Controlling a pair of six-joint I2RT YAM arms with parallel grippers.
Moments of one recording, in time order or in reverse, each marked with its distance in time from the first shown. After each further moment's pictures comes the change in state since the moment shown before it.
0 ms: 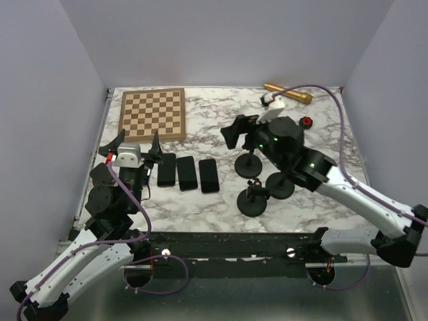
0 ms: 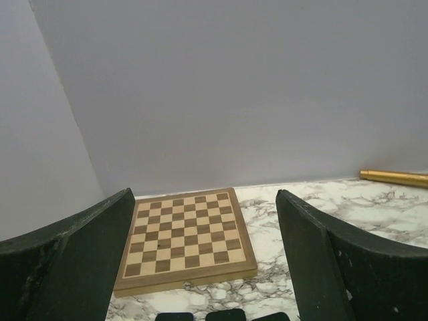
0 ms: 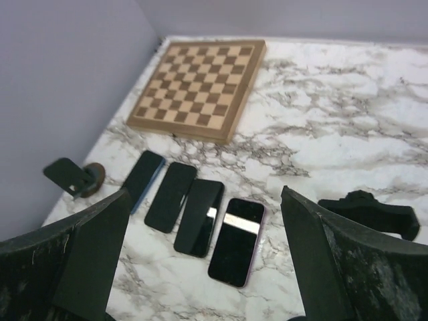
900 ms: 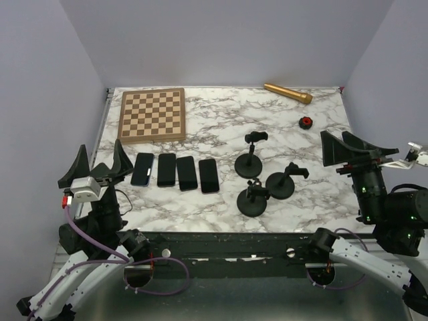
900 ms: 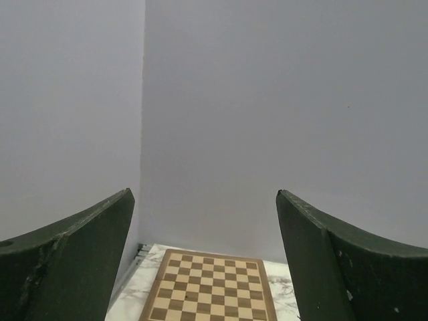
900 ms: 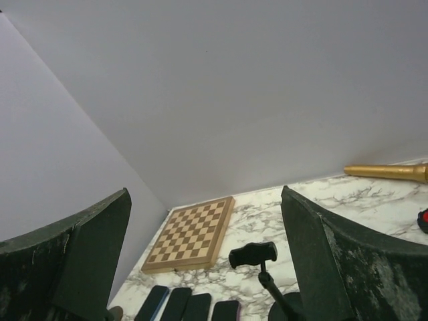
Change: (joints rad) left arm 0.015 -0.307 -0.140 0.288 -0.061 0.182; right arm 0.001 -0.895 -0.342 0.184 0.284 -0.177
